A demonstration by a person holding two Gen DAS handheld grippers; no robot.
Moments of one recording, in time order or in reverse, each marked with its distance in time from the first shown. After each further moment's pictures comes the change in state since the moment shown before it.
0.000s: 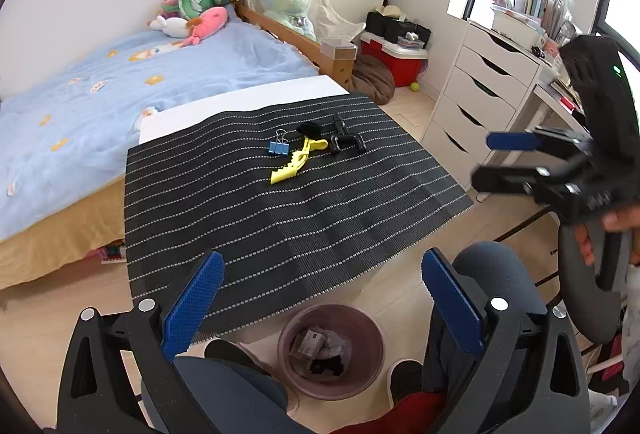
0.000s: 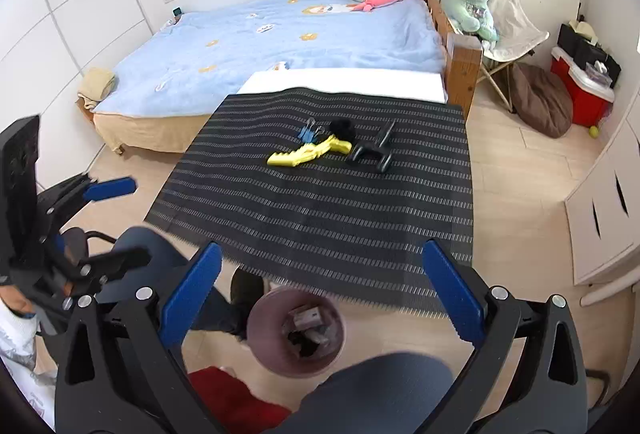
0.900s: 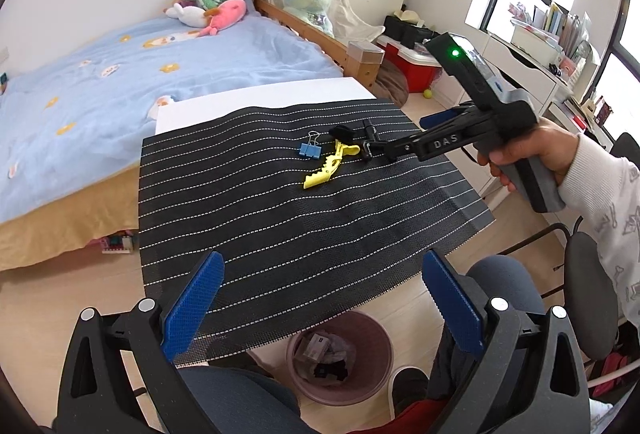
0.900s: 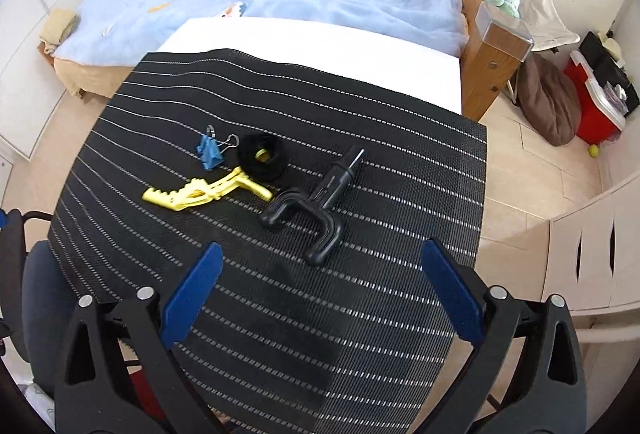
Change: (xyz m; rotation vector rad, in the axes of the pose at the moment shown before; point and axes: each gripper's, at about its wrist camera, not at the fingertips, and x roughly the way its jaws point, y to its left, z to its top) left arm 0.011 0.033 0.006 -0.066 0.007 0.006; right arm 0.151 -0.050 0.086 -0.125 0.253 -0.099
